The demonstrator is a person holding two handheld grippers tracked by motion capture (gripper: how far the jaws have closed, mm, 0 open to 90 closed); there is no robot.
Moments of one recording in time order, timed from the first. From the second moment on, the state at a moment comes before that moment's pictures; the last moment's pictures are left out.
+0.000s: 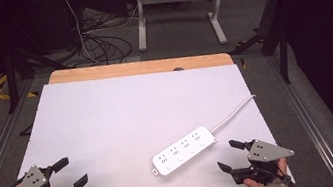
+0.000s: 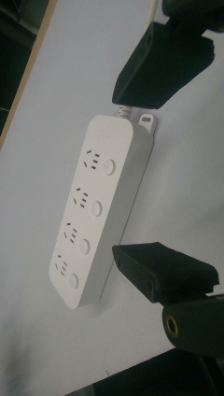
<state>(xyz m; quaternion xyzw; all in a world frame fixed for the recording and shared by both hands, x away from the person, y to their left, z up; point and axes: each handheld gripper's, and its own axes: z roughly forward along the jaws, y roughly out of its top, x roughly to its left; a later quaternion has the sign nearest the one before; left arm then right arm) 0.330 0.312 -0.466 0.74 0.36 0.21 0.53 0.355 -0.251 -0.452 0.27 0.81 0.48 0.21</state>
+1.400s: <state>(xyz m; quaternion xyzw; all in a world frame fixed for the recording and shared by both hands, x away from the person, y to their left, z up) 0.324 0.308 -0.461 0.75 0.34 0.23 0.52 0.363 -0.242 -0.425 0.26 0.82 0.47 0.20</state>
